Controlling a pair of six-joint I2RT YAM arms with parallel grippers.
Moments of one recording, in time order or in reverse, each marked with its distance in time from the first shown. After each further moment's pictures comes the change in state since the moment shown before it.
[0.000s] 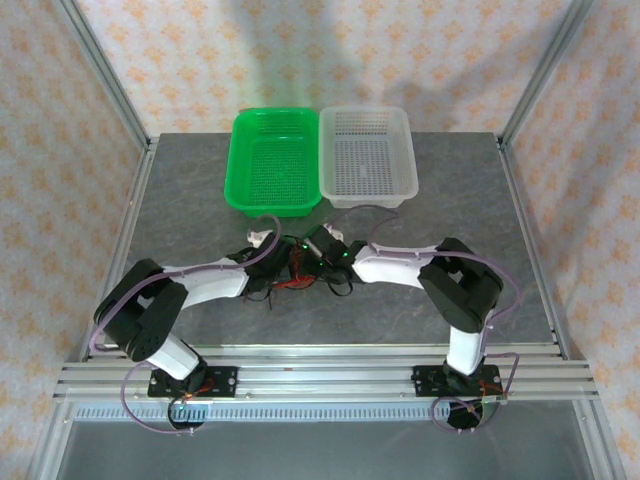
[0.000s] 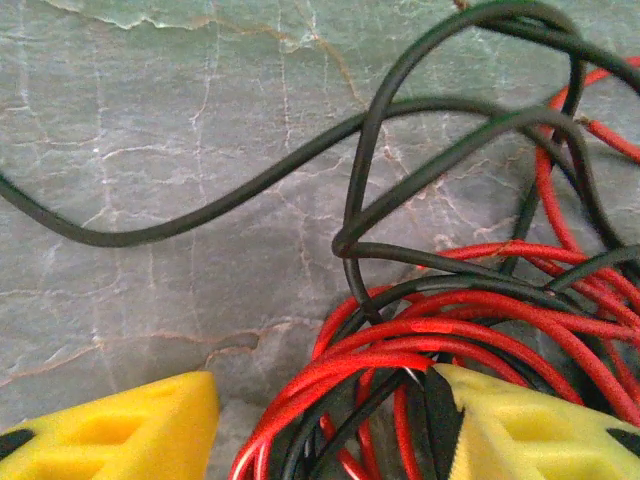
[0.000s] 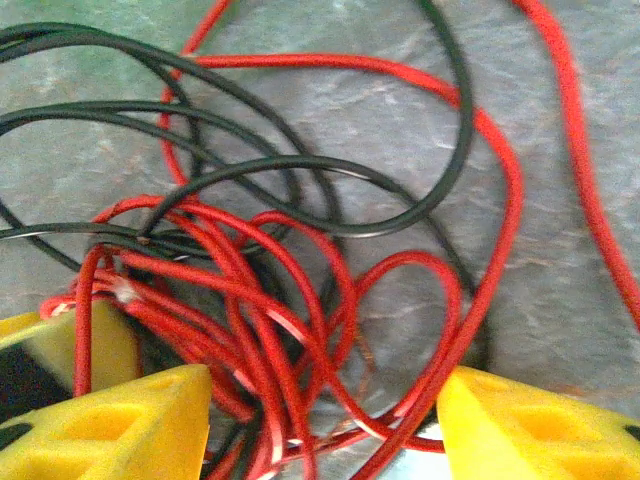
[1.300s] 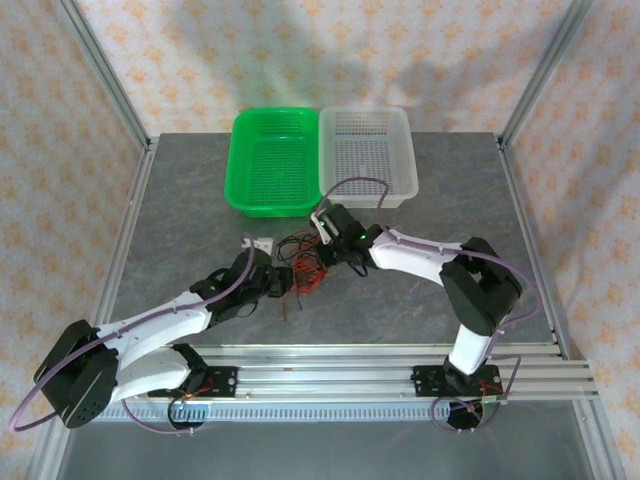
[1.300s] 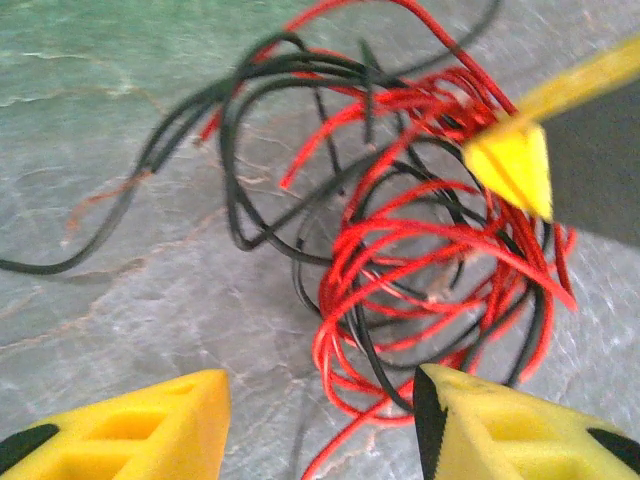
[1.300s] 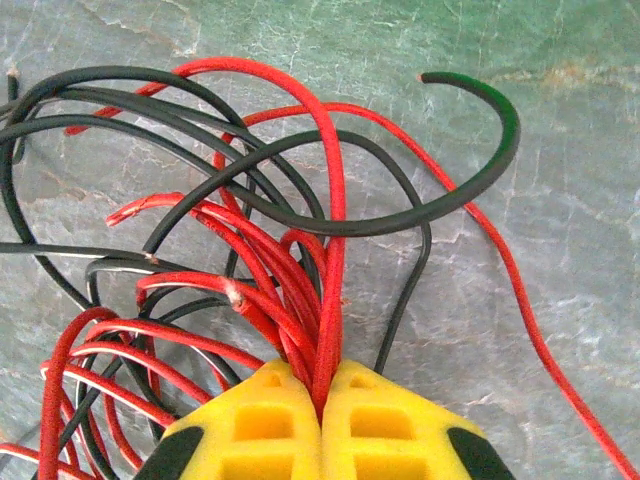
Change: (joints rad) left arm -0.096 -0.454 -0.200 0.042 0.124 0.222; right arm -0.130 -0.093 0.016 -0.036 -0.126 -0.815
